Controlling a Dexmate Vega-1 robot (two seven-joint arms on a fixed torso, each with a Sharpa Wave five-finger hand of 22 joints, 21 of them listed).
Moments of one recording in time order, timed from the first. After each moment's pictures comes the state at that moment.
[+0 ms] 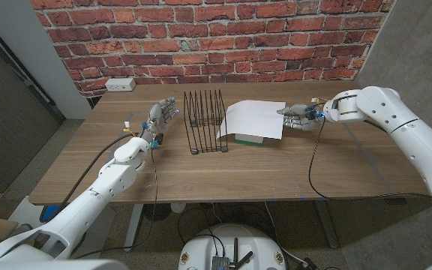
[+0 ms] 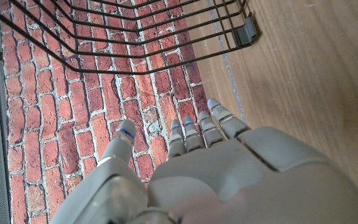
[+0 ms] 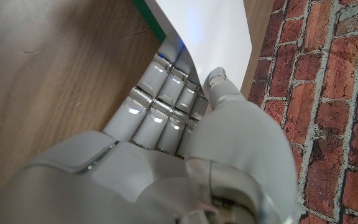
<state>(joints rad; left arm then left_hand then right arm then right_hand) 0.89 0.57 0.34 -1.39 -0.69 -0.19 0.01 0.04 0.09 0.68 -0.15 0.16 0.18 -0.04 0.18 0.17 0.14 -0.04 0.19 0.18 0.12 -0.04 0.17 0.16 0.23 -0.04 0.19 0.17 -0.56 -0.74 -0.34 -1.60 1.18 -0.99 -0.24 0.97 0.11 0.36 -0.17 0.18 0.92 -0.04 0.47 0.23 1.06 -0.14 0.38 0.35 1.14 -0.22 0.48 0.35 1.19 -0.19 0.33 0.20</state>
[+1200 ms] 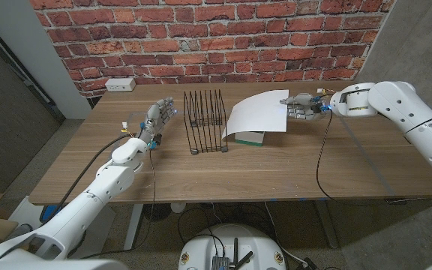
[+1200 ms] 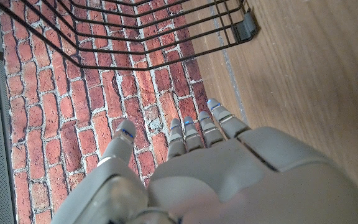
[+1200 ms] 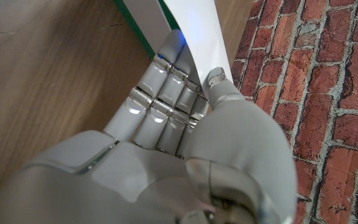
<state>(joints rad) 0.92 0.59 0.32 -1.42 -0.69 -0.19 0.03 0.04 0.09 0.68 -0.15 0.16 0.19 -0.04 0.18 0.17 0.14 -0.04 0.19 0.18 0.12 -0.04 0.17 0.16 0.23 -0.04 0.19 0.17 -0.61 -0.83 -0.29 -1.77 1.21 -0.93 -0.26 0.98 0.12 0.38 -0.17 0.18 0.93 -0.05 0.46 0.22 1.07 -0.15 0.38 0.37 1.14 -0.22 0.48 0.37 1.17 -0.19 0.34 0.20</state>
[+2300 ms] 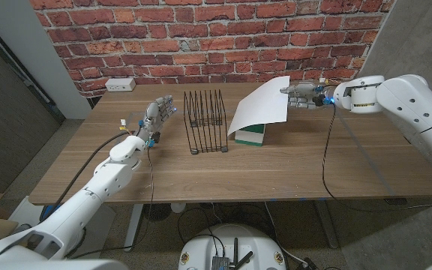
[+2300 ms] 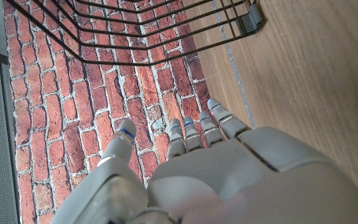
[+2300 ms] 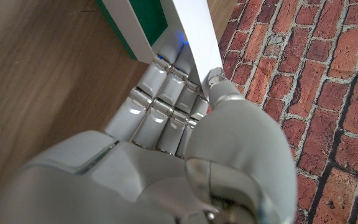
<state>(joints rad) 0.90 0.60 0.32 -1.41 -0.69 -0.19 0.00 0.04 0.09 0.68 -0.15 0.16 0.19 -0.04 0.18 0.17 0.14 -0.04 0.19 0.18 0.12 -0.04 0.17 0.16 0.23 -0.04 0.19 0.17 -0.65 -0.90 -0.27 -1.95 1.22 -0.86 -0.33 0.98 0.12 0.38 -0.17 0.18 0.93 -0.05 0.46 0.22 1.07 -0.14 0.37 0.39 1.15 -0.22 0.47 0.38 1.17 -0.19 0.35 0.20</state>
